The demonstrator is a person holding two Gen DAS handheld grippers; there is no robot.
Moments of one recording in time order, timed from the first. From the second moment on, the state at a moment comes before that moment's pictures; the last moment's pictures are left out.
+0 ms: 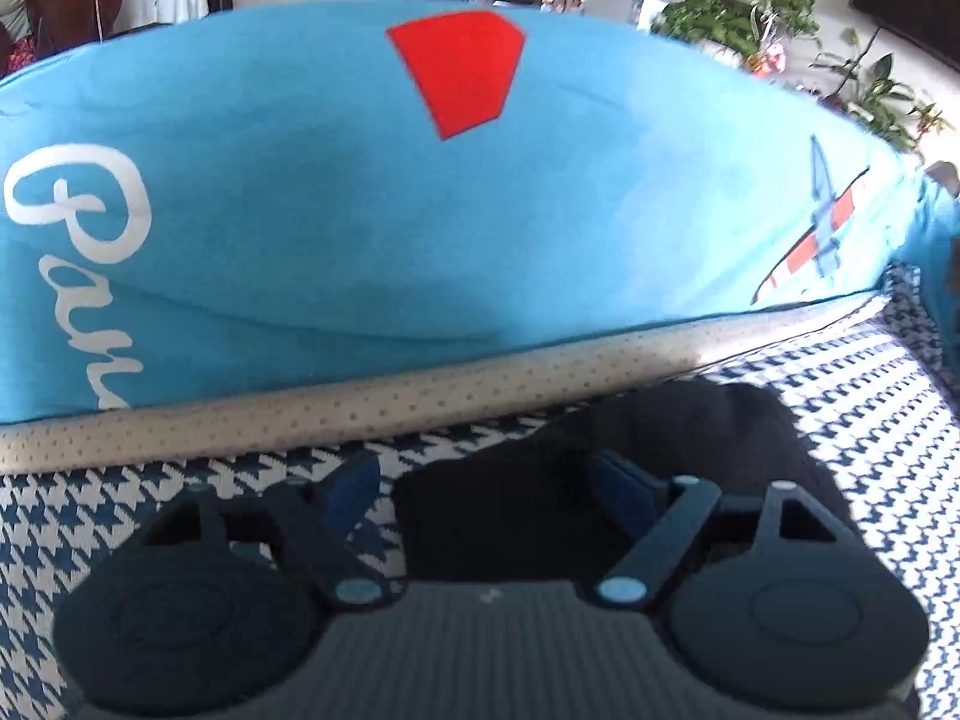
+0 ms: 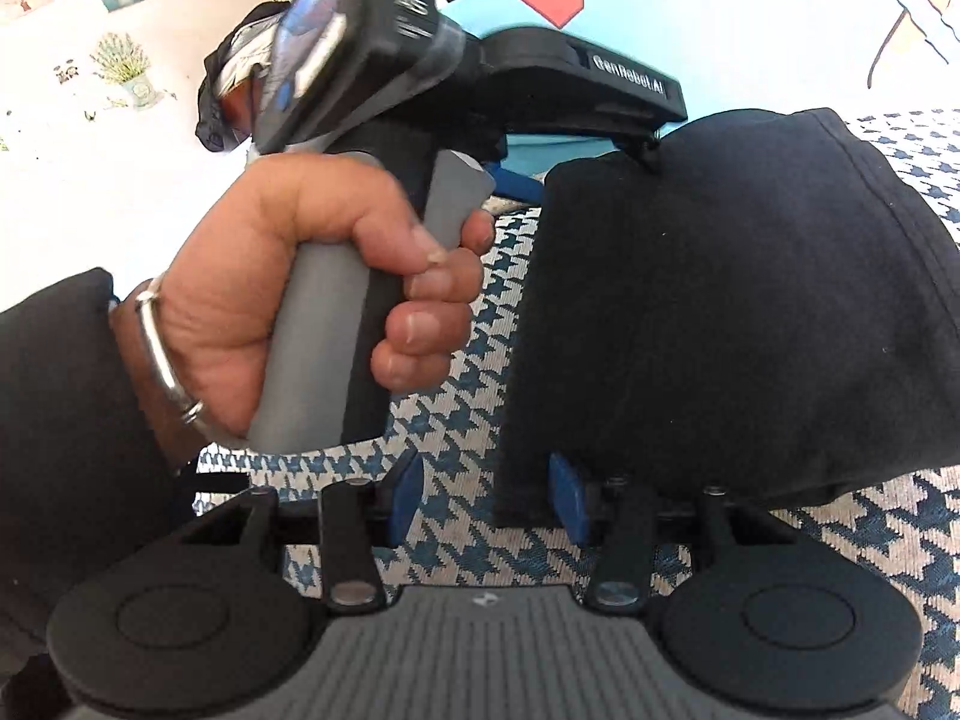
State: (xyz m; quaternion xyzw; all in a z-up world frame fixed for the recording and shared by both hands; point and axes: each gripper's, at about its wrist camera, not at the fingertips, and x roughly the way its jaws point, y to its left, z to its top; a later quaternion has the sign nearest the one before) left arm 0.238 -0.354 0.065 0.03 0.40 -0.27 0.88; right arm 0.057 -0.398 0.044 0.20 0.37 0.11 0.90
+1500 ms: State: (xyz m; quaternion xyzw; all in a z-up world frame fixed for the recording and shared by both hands) left arm 0.094 -0.271 0.090 0.03 0.44 -0.15 0.89; right arm 0.013 -0.414 0.080 0.10 0.42 -0.02 0.90
